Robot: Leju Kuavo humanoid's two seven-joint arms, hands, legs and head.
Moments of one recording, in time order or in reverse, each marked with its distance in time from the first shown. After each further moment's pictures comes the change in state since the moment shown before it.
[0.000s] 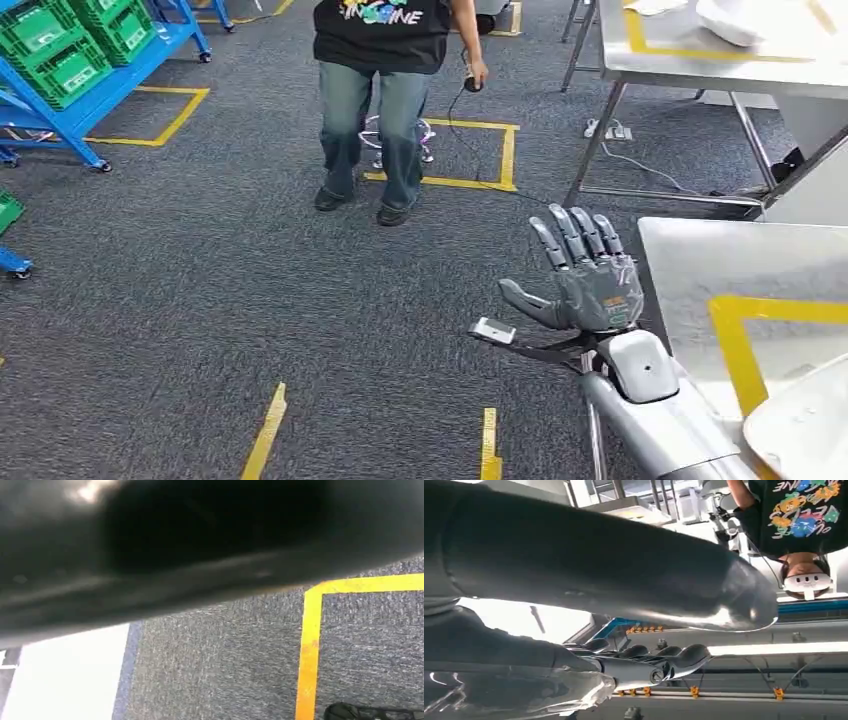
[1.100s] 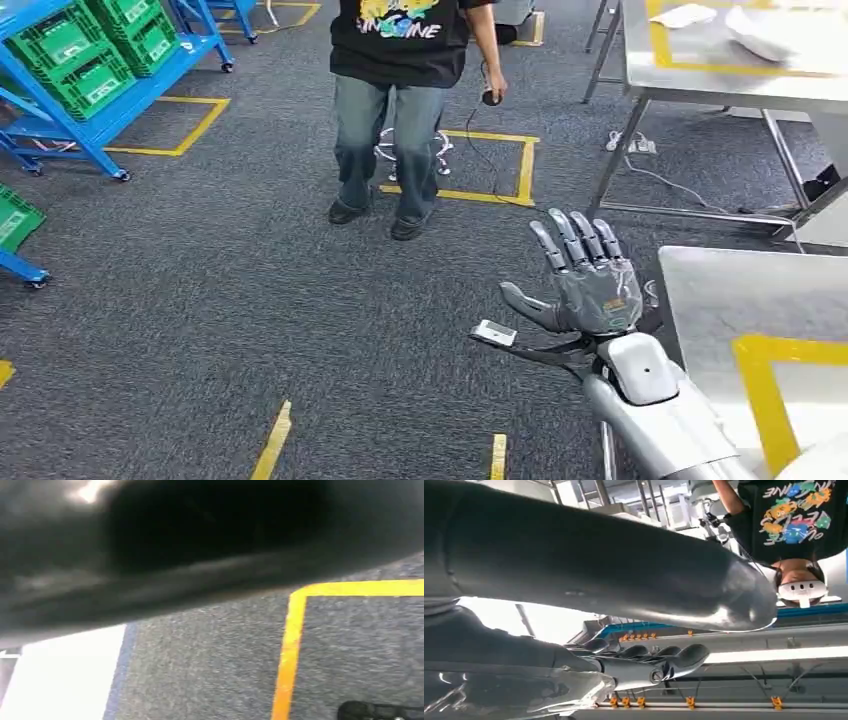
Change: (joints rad) left arm 0.002 -0.003 0.000 0.000 -0.010 0.008 0.011; right arm 0.012 -0.003 -0.006 0.013 0.000 0.000 0.002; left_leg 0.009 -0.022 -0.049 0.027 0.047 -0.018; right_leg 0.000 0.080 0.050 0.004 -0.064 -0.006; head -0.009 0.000
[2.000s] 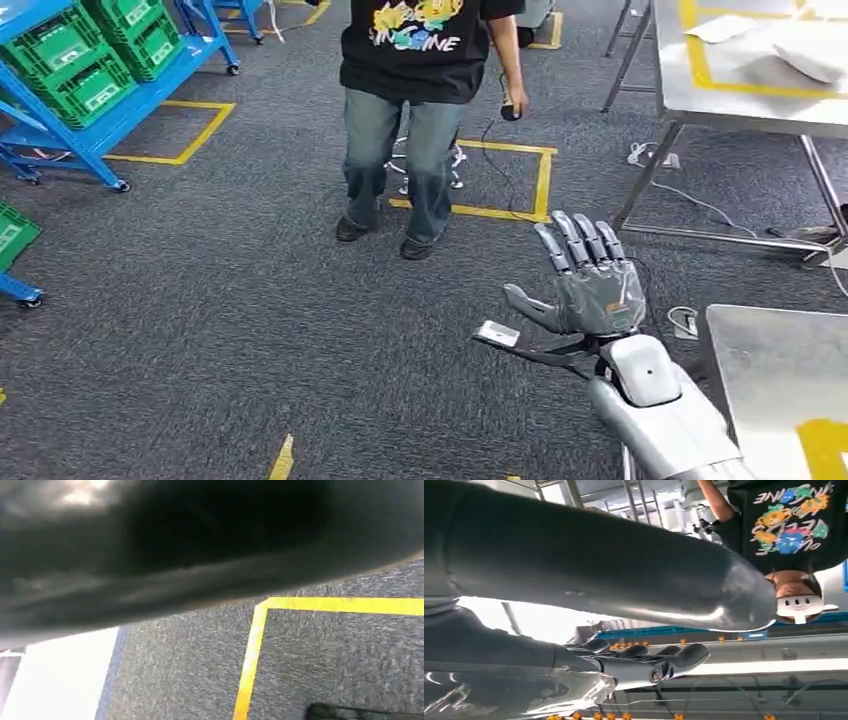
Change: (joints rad) left arm -0.001 -0.003 0.000 0.001 -0.001 0.017 0.002; right arm 0.007 -0.004 -0.003 0.004 -0.013 0.000 0.001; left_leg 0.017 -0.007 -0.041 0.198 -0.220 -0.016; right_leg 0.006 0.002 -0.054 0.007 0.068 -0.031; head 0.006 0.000
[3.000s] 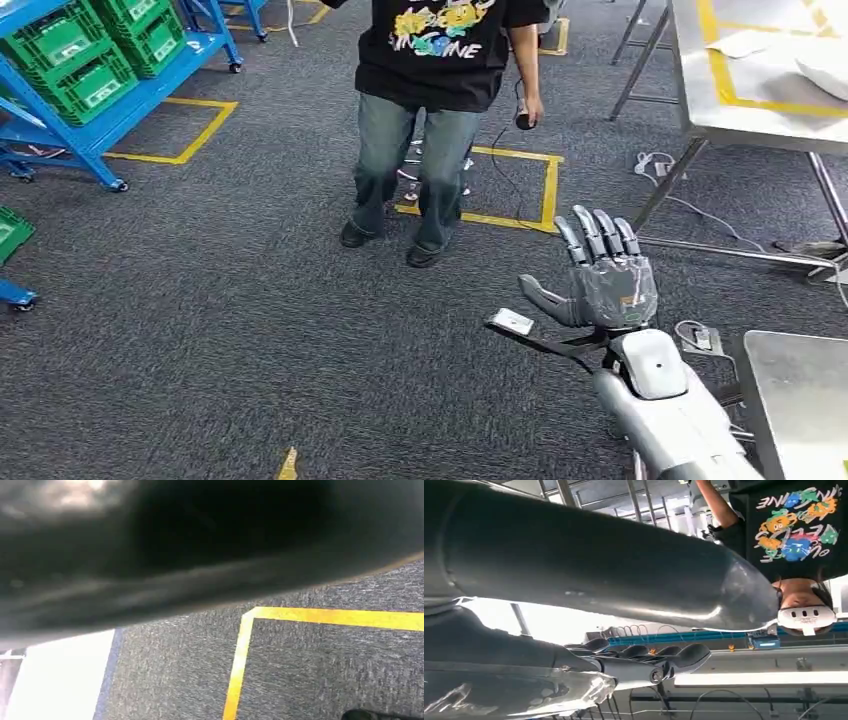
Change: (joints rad) left arm -0.006 0.001 0.000 0.001 -0.010 0.006 0.012; right arm -0.021 0.000 -0.056 0.050 -0.036 0.000 -0.021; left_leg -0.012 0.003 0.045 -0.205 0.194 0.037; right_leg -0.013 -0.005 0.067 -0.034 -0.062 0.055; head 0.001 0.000
